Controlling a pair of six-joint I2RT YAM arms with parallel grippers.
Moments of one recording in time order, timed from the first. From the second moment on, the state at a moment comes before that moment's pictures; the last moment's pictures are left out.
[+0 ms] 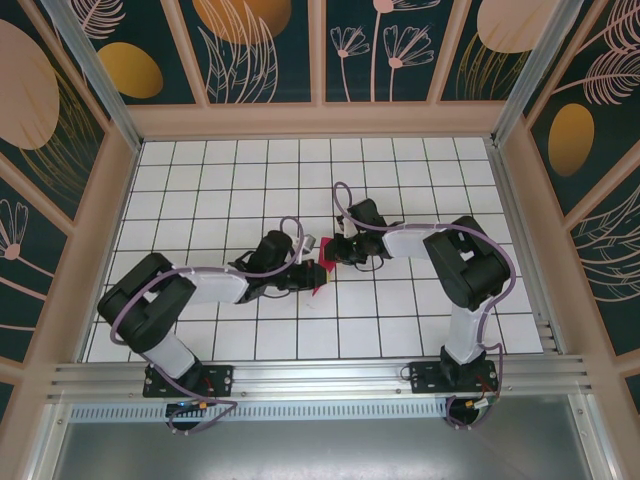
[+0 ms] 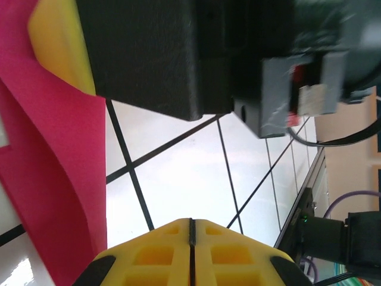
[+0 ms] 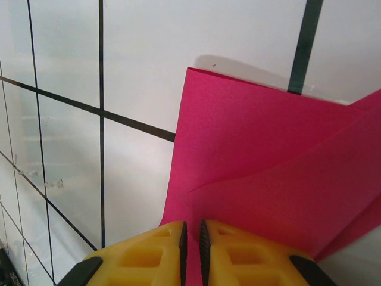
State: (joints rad) left arm -0.73 1.64 0.62 0.35 0.54 -0.86; right arm 0.58 1.88 0.96 -0.07 -0.49 0.61
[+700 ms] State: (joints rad) left arm -0.74 1.78 0.63 0.38 0.54 -0.84; right arm 0.58 1.88 0.96 -0.07 -0.49 0.60
